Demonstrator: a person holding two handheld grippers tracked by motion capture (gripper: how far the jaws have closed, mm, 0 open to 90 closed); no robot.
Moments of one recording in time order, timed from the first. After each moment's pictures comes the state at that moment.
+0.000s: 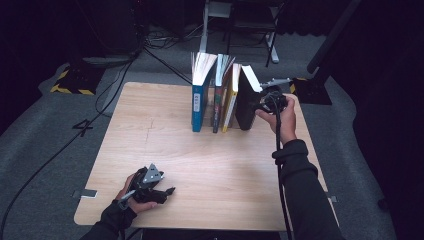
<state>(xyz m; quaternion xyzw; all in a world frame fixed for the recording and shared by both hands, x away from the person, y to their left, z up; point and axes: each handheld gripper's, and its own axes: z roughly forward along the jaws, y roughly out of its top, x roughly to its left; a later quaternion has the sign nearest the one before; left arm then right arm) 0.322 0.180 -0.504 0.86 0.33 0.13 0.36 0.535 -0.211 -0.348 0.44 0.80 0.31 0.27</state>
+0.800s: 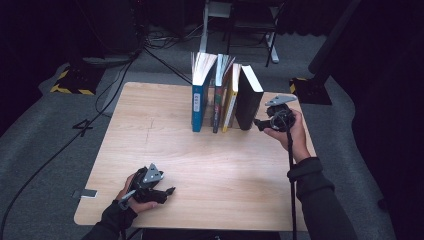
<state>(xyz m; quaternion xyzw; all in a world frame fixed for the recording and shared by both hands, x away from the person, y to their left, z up) 0.322 0.180 -0.504 0.86 0.33 0.13 0.36 0.490 -0.232 -0.364 0.37 0.83 0.31 0.27</state>
